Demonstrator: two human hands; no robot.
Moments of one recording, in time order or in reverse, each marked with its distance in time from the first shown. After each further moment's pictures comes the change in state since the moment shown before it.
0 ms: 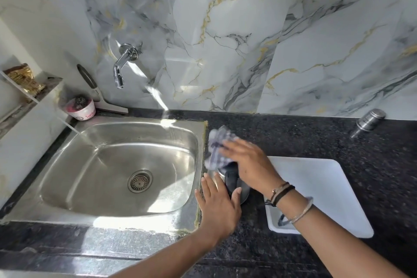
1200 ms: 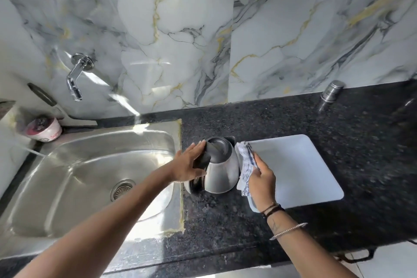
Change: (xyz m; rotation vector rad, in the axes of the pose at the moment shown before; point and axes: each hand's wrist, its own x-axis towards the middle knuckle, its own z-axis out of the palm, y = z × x) left_hand 0.095 -0.001 -0.081 0.131 -0.396 0.447; right_hand -0.094 0.035 0.060 0.846 0.696 0.971
